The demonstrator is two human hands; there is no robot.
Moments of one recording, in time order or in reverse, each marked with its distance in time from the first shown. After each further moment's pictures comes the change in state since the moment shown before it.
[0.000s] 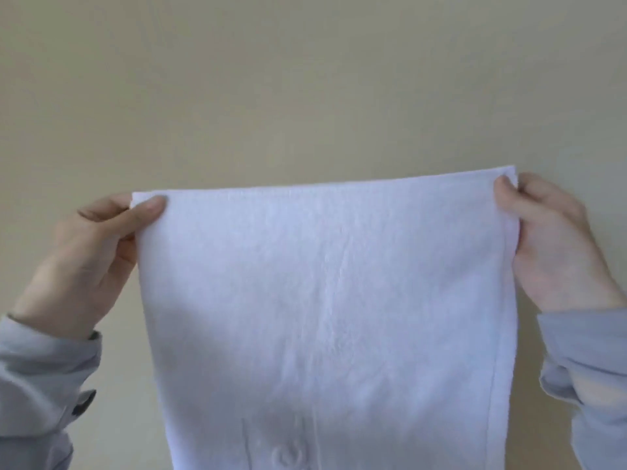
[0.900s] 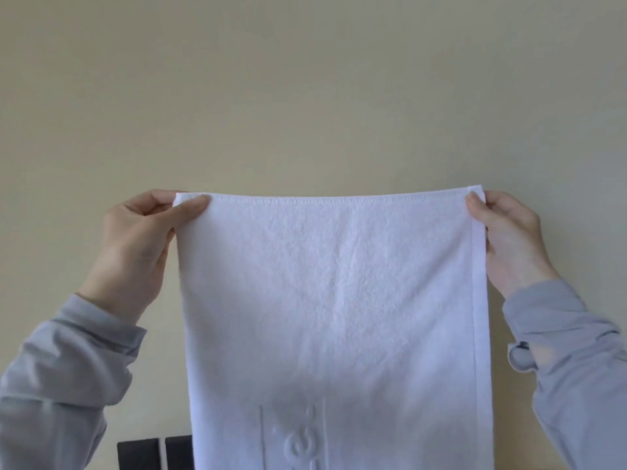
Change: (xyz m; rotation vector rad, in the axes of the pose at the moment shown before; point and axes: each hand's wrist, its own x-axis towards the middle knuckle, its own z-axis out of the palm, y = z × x) left_hand -0.049 -0.006 0.109 -0.070 0.102 -0.001; right_hand 0.015 0.000 -0.076 -0.170 0.114 0.076
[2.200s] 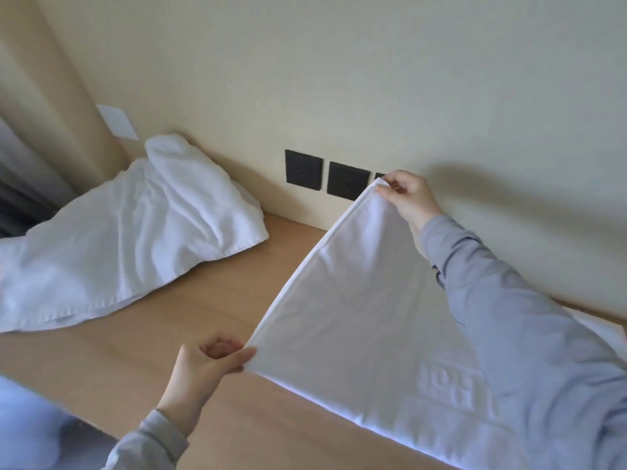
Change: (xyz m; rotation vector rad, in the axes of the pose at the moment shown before) left_hand -0.407 -0.162 -0.295 0.514 0.468 -1.164; right_hand -0.285 0.412 0.215 -0.503 -0.874 0.541
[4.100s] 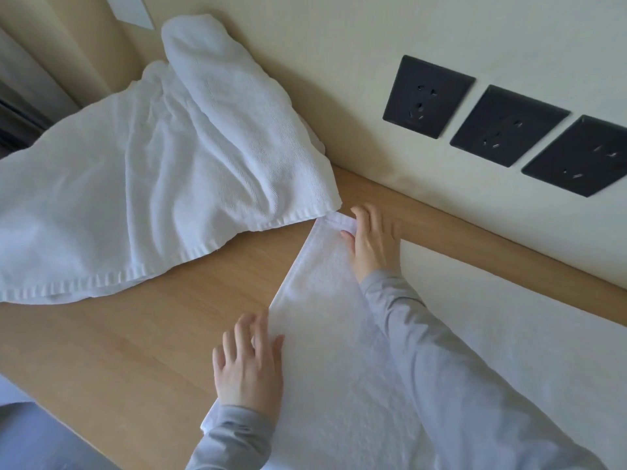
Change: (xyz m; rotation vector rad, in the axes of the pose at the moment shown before) left_hand 0.112 -0.107 -0.005 1.153 0.395 0.315; right_hand -0.004 0.121 0.267 -0.838 -0.037 -0.222
